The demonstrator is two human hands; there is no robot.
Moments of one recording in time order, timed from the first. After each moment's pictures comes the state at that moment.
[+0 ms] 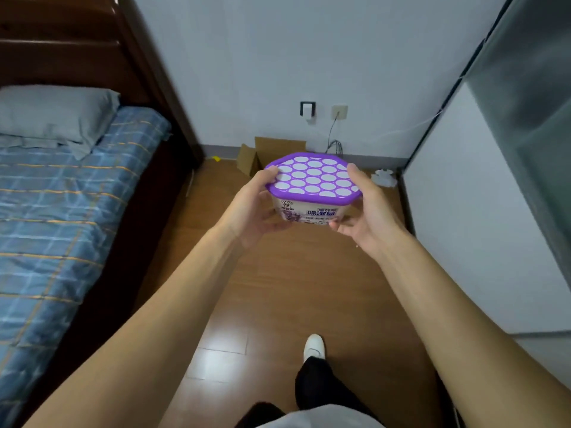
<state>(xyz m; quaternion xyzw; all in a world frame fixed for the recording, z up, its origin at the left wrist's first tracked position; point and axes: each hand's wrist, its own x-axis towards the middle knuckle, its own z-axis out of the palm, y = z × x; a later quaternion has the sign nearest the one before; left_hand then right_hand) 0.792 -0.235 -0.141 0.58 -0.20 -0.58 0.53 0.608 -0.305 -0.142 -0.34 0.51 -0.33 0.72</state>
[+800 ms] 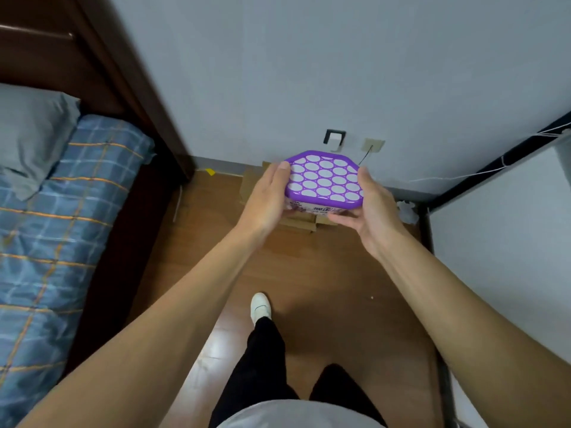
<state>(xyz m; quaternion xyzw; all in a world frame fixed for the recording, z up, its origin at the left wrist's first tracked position) 1.065 -0.608 -0.202 0.65 -0.29 -0.48 0.51 0.905 -0.666 -0.187 -0.38 0.59 -0.32 0.64</state>
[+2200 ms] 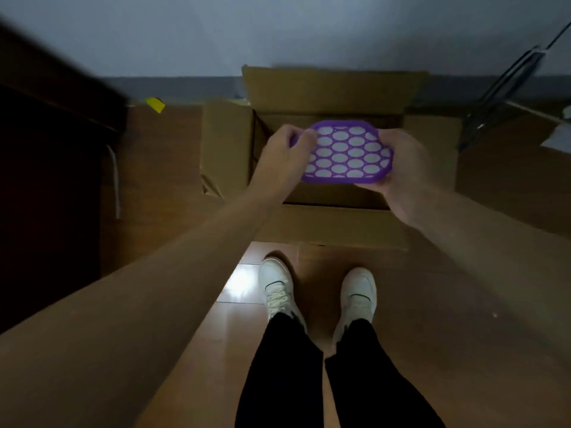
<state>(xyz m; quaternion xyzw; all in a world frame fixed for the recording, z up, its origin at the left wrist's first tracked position) 1.207 -0.936 -0.794 0.75 -0.30 -0.51 0.31 1.040 -0.979 -0.779 -0.28 0.67 -0.20 0.65</state>
